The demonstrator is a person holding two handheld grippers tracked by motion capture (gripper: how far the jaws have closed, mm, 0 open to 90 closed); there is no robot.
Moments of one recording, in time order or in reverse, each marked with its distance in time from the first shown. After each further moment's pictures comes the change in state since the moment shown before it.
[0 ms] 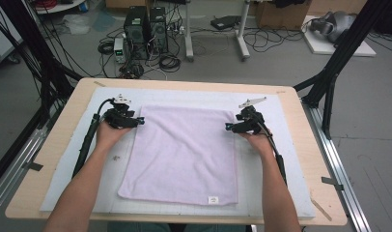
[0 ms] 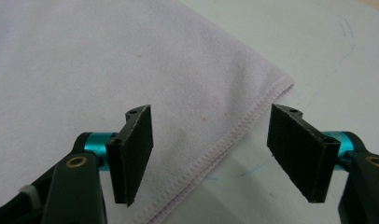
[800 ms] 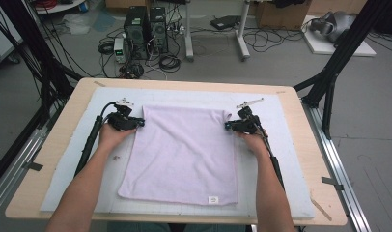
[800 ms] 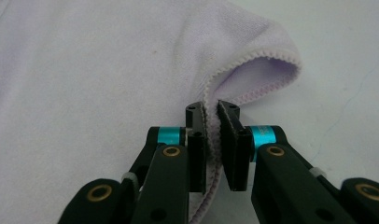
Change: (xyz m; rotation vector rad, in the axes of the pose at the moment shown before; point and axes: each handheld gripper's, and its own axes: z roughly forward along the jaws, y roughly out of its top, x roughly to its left) left arm -0.005 -0.005 0.007 0.029 -0.100 -0.005; right arm 0.002 -0.002 0.011 0.031 0.085 0.105
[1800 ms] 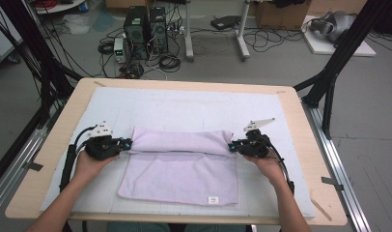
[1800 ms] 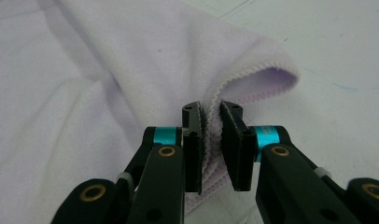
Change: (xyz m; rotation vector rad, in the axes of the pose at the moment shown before) left arm -0.049 -0.074 -0.085 -0.114 -0.092 0.097; right arm 0.057 -0.052 -0.059 -0.026 0.111 -0.133
